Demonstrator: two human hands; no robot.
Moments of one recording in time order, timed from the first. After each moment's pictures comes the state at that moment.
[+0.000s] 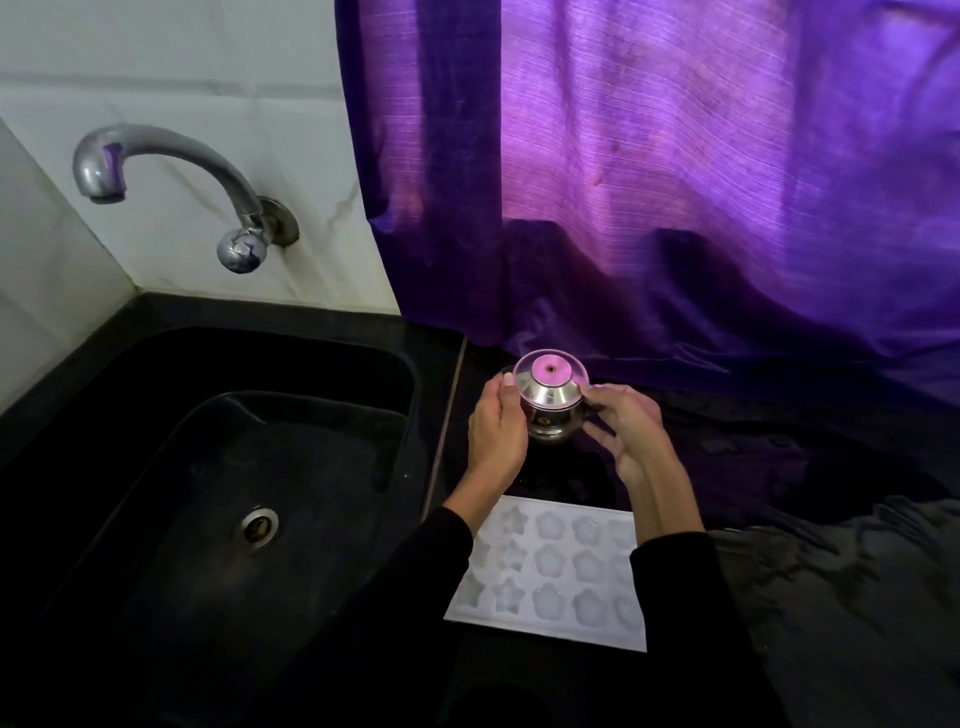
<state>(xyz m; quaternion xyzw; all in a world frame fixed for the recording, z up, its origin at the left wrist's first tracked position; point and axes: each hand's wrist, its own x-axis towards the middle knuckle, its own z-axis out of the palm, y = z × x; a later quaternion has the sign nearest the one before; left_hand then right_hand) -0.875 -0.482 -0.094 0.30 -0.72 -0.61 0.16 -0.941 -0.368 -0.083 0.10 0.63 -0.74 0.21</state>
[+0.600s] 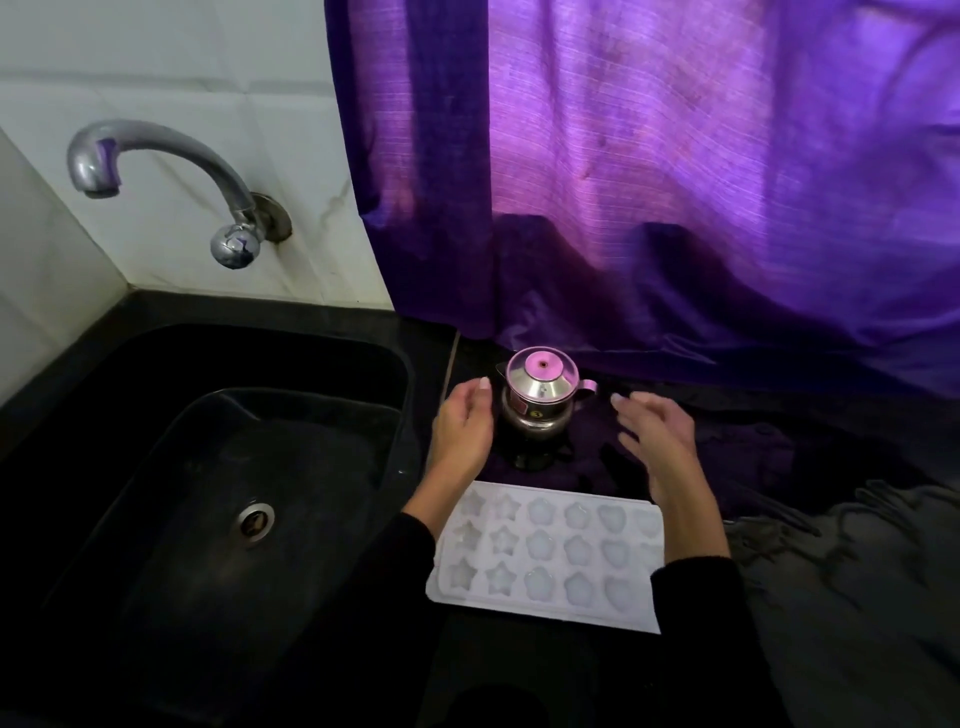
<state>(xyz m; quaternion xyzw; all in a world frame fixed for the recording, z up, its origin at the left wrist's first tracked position) -0.854 -0.504 -0.100 0.33 -0.73 -0.59 0.14 -0.937 -0.326 -0.101 0.12 0.69 -0.70 0.14</state>
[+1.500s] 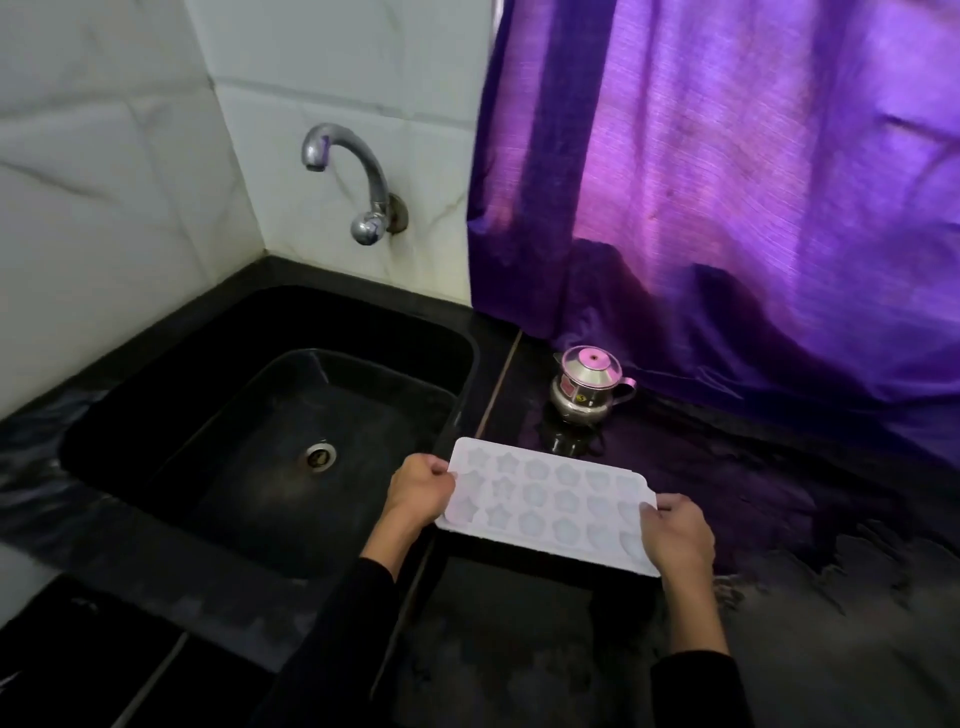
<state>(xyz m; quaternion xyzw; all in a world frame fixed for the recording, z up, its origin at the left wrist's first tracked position) -0.692 -0.517 -0.112 0.45 -0.73 -0.51 0.04 -0.822 -0.287 -0.115 0.07 0.92 -0.37 0.11</state>
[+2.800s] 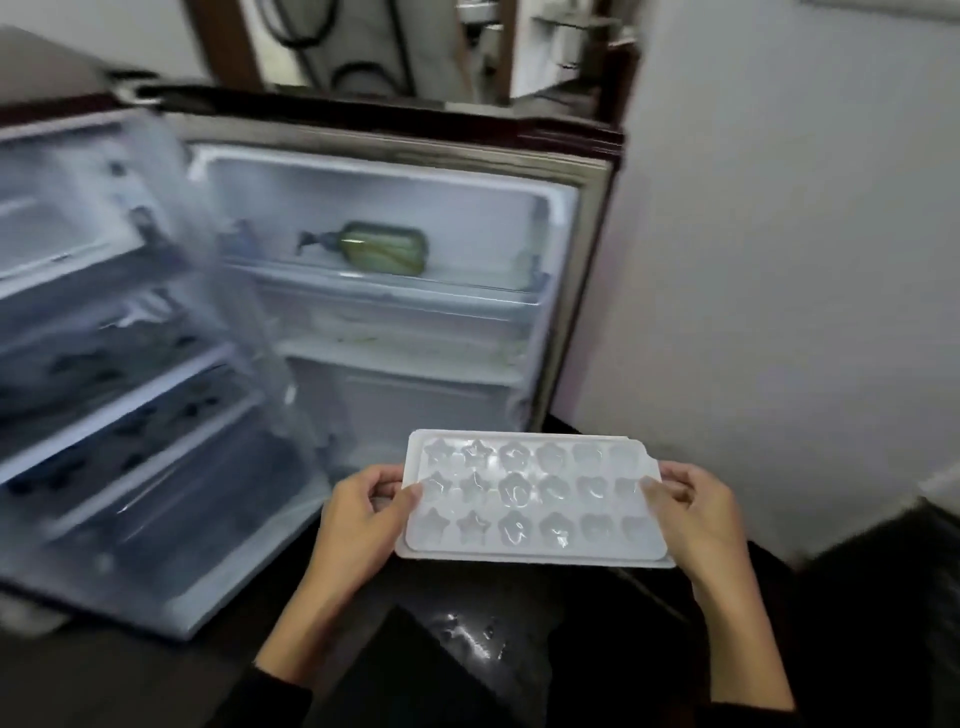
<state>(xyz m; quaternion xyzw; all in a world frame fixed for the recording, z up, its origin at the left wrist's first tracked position) -0.132 -0.346 -0.067 0.82 -0.09 -0.18 0.53 -0.286 -0.588 -0.061 -0.71 0.47 -0.20 0.49</state>
